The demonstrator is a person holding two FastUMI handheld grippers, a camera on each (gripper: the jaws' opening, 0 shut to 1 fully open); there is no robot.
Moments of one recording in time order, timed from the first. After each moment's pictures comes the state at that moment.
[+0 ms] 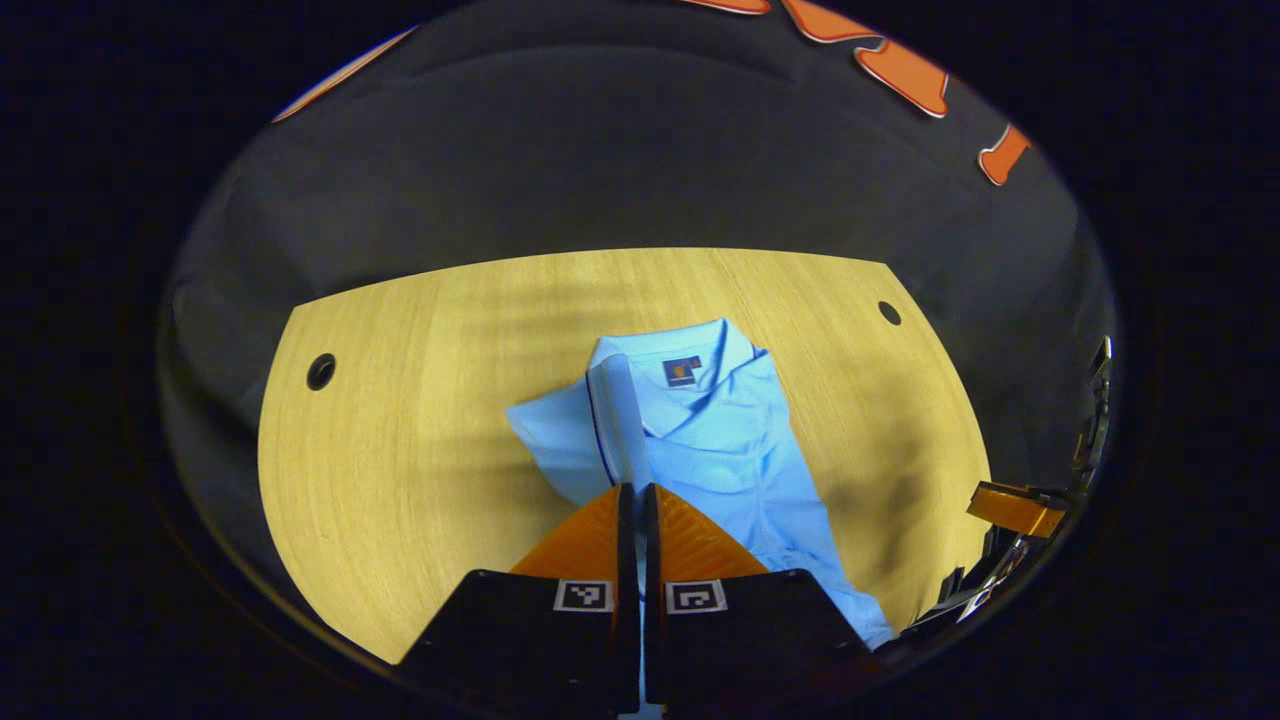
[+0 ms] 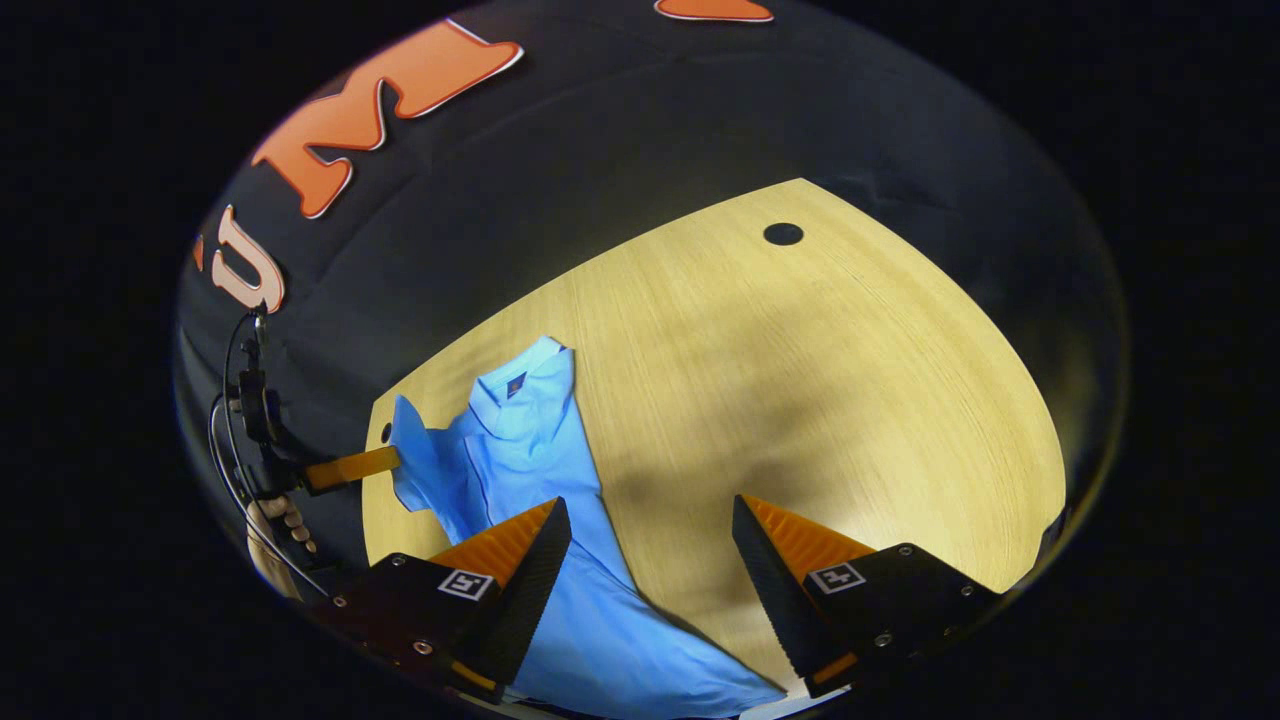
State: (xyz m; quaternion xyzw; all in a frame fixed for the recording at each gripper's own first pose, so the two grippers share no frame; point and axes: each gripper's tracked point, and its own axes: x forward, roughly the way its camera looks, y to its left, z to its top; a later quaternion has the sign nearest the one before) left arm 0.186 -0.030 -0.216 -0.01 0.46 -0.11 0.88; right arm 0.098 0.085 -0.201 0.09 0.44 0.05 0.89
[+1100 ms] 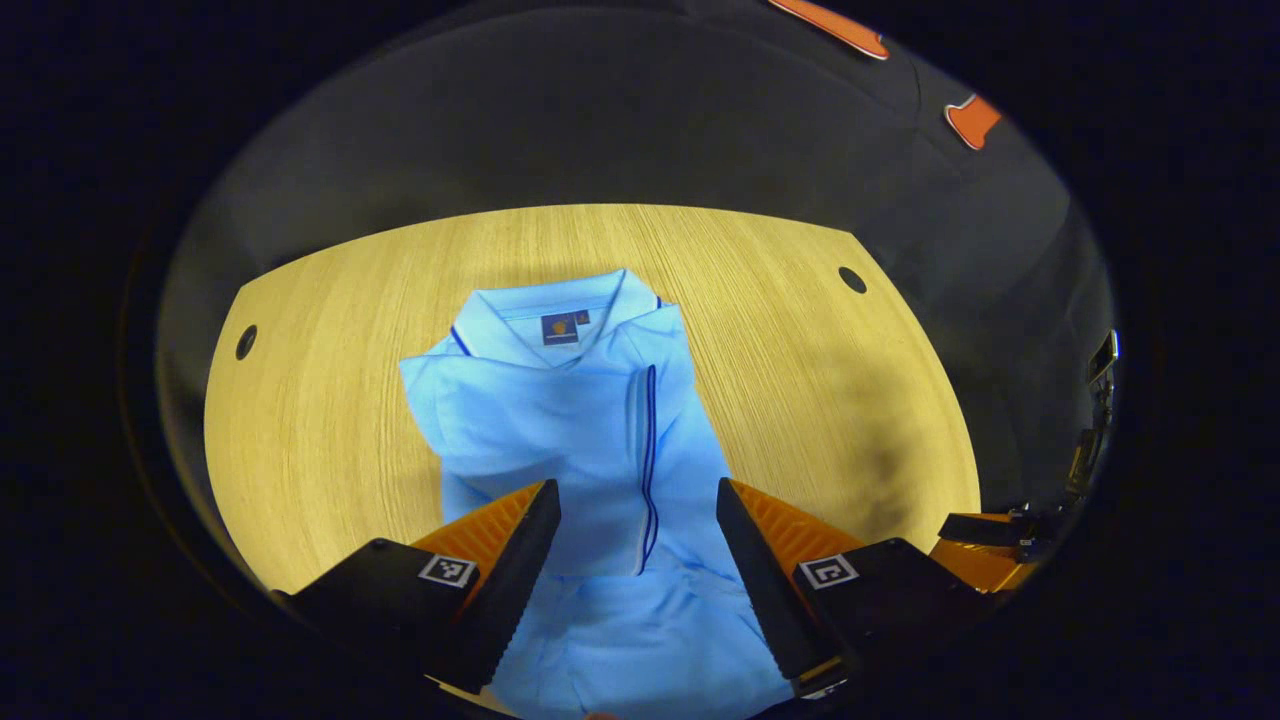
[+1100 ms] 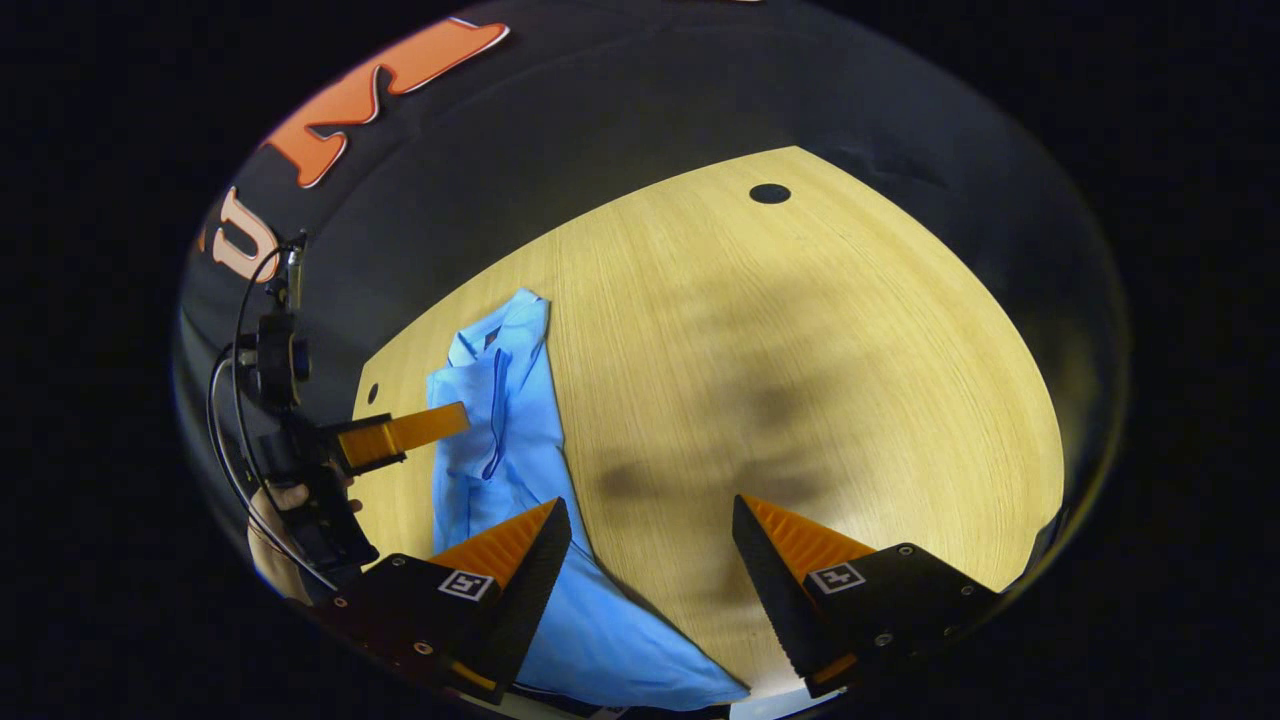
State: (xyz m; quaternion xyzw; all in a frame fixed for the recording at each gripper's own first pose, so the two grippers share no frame) left arm 0.160 -0.108 -0.249 -0.04 0.46 -0.11 0.88; right arm 0.073 0.077 -0.234 0.05 0.49 0.08 0.87
